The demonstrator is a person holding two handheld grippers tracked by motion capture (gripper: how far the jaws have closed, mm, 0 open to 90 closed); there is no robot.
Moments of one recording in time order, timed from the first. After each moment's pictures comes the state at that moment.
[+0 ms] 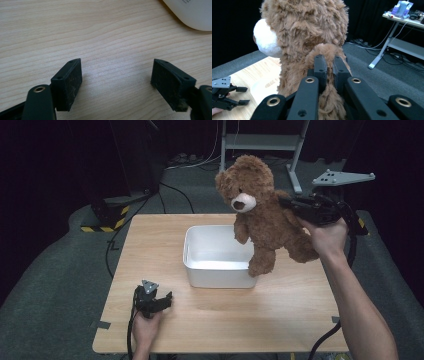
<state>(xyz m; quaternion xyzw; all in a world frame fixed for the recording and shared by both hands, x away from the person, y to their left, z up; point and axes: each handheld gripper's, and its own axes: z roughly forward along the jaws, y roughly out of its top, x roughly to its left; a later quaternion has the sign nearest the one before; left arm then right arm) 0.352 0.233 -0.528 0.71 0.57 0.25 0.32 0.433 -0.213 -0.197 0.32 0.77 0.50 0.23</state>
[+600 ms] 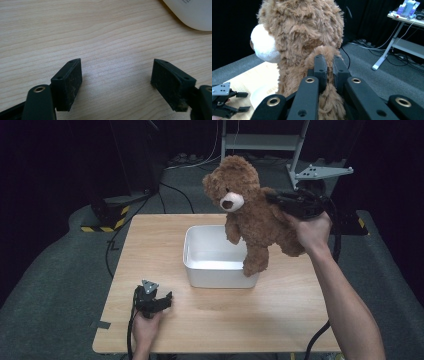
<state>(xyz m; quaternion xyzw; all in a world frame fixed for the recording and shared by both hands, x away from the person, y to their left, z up) 0.352 0.232 -0.528 0.71 0.58 0.25 0.32 0.451 -0.186 -0.199 0.31 0.77 0.50 0.23</state>
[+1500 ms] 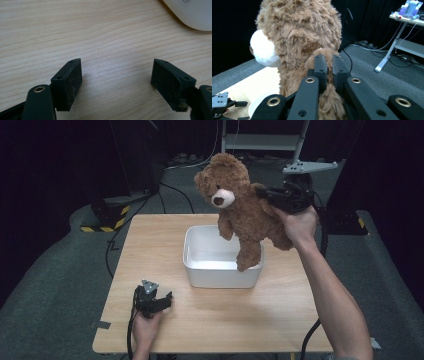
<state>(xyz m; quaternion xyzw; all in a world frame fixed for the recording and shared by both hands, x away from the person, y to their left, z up) 0.352 0.232 -0.528 0.71 0.58 0.25 0.32 0.469 -0.164 -0.200 0.32 0.77 0.51 0.22</state>
